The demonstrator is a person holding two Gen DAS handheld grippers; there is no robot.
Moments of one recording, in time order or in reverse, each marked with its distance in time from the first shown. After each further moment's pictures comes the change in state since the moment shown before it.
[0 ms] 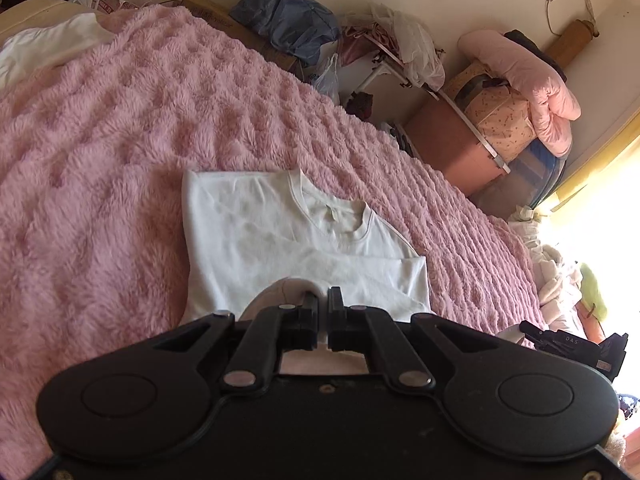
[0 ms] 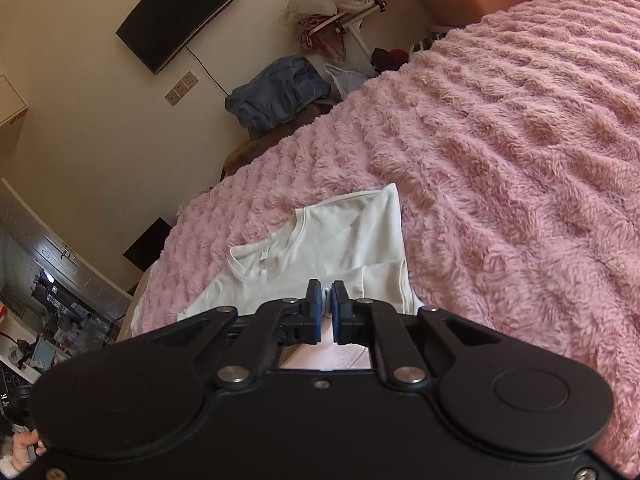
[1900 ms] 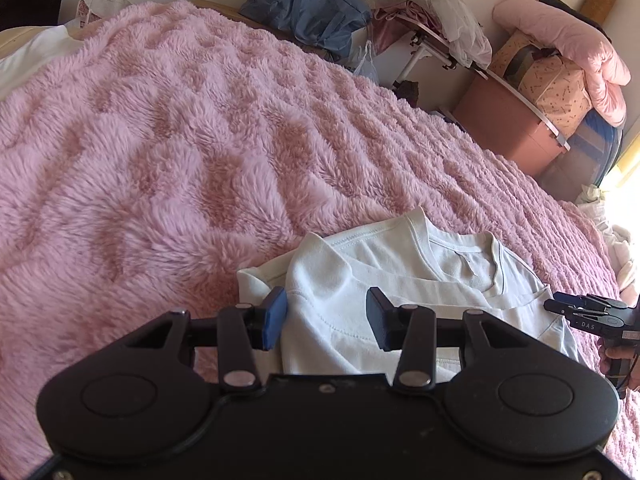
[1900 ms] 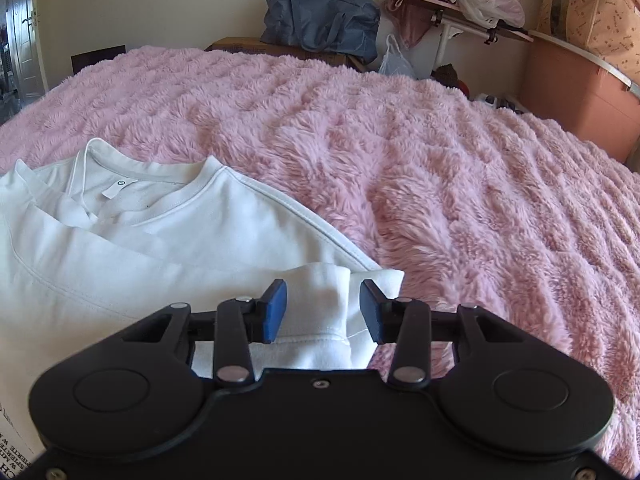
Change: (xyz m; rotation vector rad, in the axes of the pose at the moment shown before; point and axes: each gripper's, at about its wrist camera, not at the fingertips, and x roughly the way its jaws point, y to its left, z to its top) left arm 0.182 0.104 0.080 0.143 0.023 0.124; right arm 0.254 0.008 0.040 -0.717 0.164 -0.261
